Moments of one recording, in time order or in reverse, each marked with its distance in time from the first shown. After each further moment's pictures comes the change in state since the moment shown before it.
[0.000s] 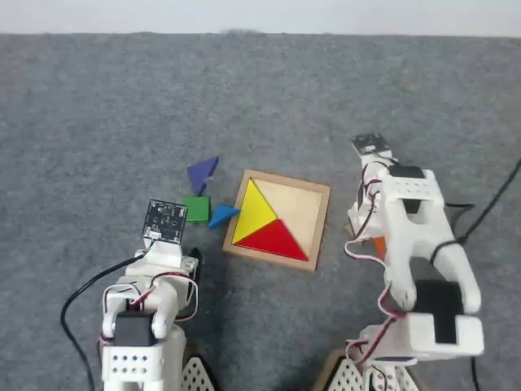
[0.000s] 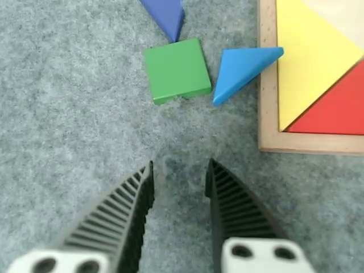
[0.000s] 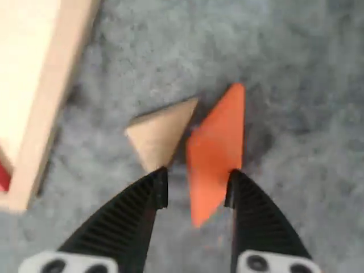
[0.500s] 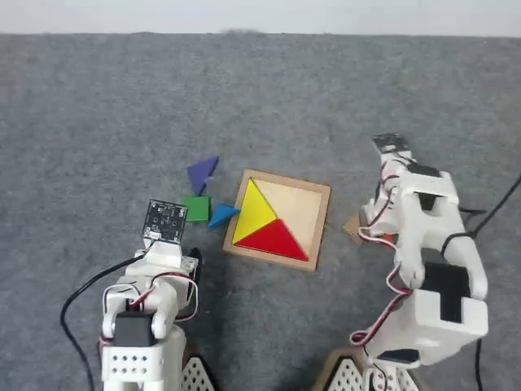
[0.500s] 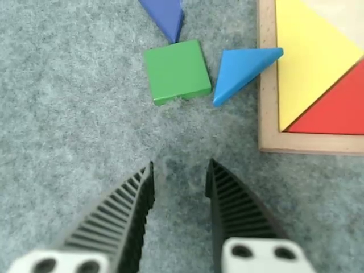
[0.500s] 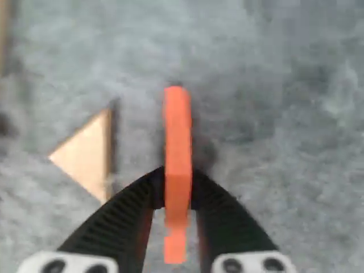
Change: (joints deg) left arm 0.0 0.0 0.0 0.0 0.0; right arm 6.9 5.4 -3.0 -3.3 0.6
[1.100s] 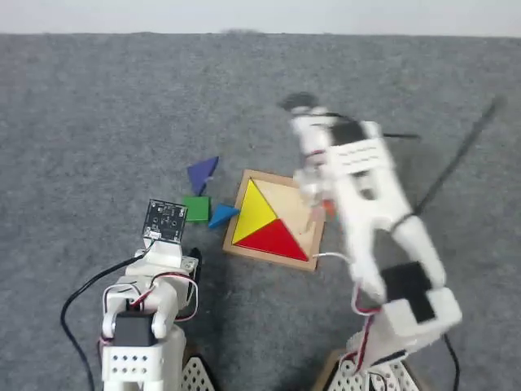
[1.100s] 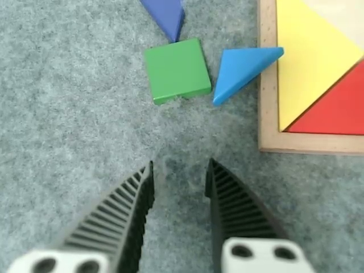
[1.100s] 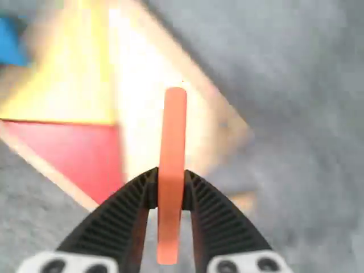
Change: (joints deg) left arm 0.0 0.0 0.0 0.0 0.0; right arm -29.9 2.5 -27.6 17.5 -0.5
